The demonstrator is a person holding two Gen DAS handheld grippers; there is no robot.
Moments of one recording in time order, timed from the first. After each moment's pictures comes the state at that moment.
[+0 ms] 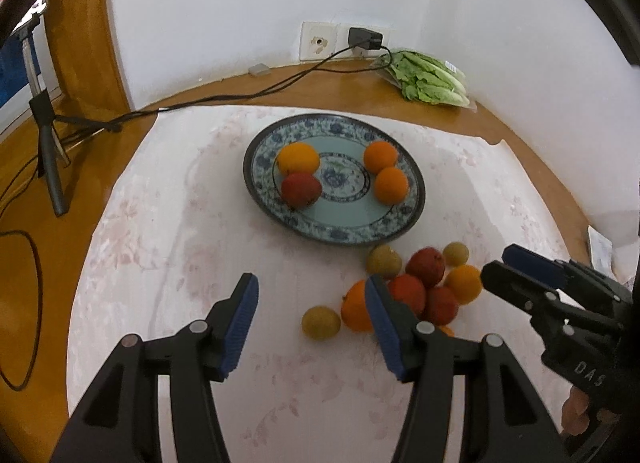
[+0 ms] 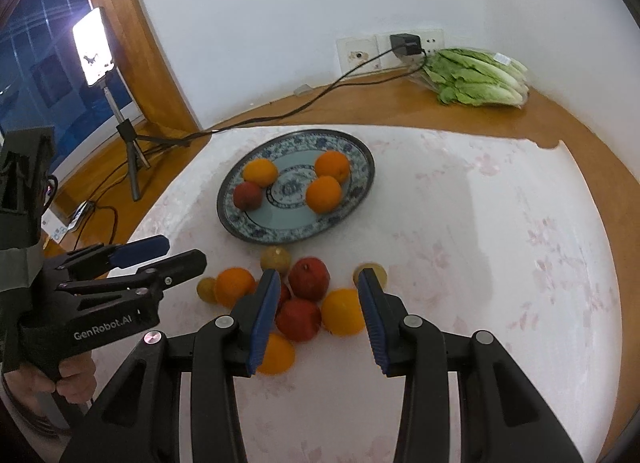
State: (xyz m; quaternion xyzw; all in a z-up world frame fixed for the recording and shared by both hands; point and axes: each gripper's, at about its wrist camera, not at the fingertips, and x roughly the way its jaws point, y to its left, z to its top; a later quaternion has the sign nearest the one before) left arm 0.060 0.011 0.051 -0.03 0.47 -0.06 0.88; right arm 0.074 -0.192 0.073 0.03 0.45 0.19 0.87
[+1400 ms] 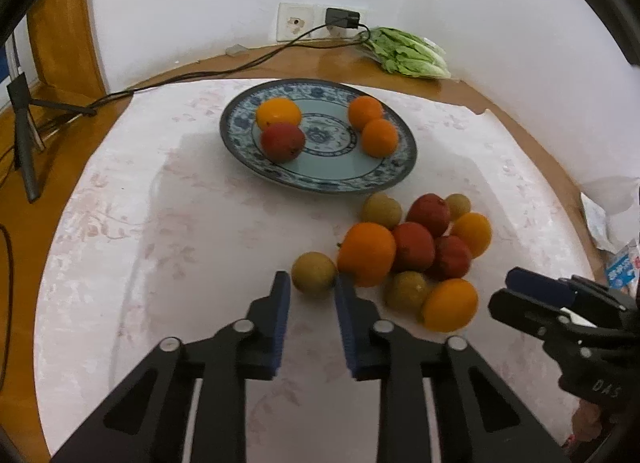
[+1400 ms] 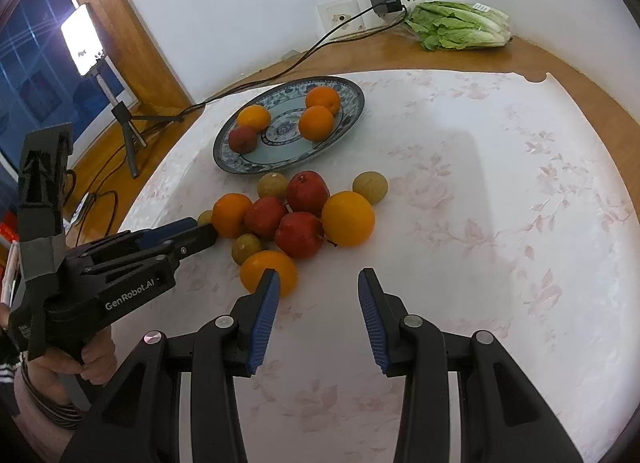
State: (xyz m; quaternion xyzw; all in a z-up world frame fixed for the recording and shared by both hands) left arm 0.049 0.007 0.016 -0.02 0.47 -0.10 0.88; right arm 0.037 -0.198 0.043 0.07 0.49 0.18 0.85
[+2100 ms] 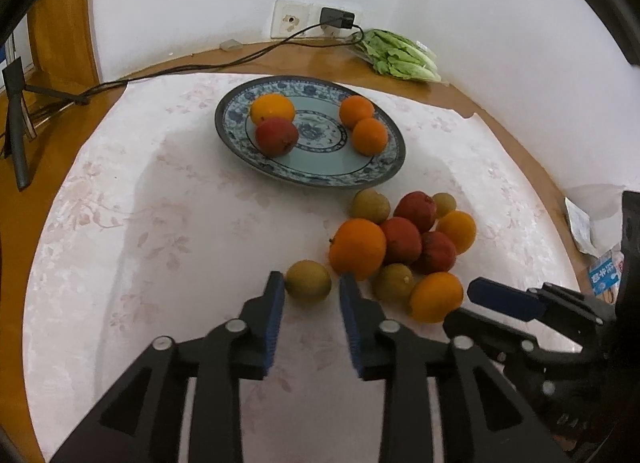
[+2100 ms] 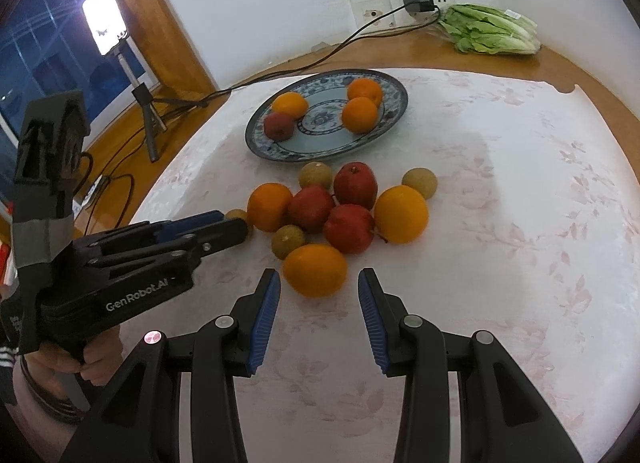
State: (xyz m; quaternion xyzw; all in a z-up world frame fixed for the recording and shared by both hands) left arm 0.047 0.014 0.016 -0.05 0.47 -0.12 0.87; right arm 0.032 -0.170 0.040 0.05 0.49 0.21 0.84
